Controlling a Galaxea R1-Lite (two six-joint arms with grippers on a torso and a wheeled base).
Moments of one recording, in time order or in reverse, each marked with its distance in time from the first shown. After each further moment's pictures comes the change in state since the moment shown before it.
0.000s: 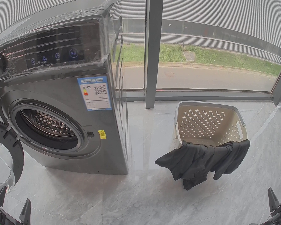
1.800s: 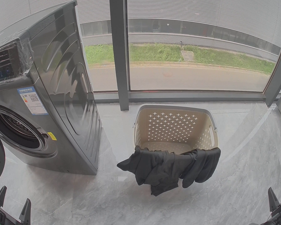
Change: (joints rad) left arm 0.000 0.000 0.000 0.000 0.000 0.001; right arm 0.000 0.000 0.000 0.000 0.000 0.000
